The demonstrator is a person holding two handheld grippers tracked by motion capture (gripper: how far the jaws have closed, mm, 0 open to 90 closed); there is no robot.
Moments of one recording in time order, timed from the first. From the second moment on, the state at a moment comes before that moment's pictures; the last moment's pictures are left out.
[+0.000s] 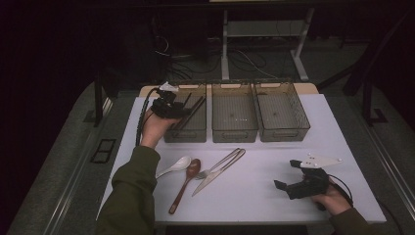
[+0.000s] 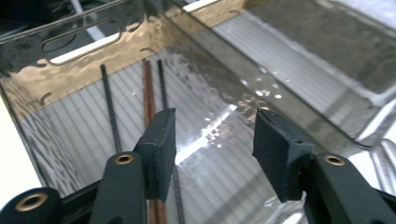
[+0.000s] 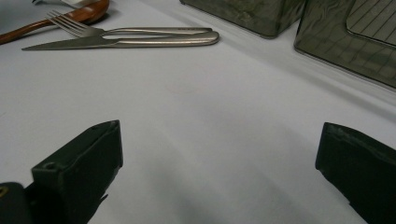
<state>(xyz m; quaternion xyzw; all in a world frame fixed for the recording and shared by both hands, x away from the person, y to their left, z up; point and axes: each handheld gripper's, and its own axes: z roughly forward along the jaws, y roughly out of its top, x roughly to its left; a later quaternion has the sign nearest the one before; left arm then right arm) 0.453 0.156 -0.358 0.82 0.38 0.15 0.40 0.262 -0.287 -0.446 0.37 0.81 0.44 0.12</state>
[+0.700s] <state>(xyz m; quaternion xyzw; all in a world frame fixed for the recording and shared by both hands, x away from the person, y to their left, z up) 0.382 0.150 -0.352 0.83 0.30 0.13 0.45 0.262 -0.287 -0.447 0.37 0.81 0.44 0.12</state>
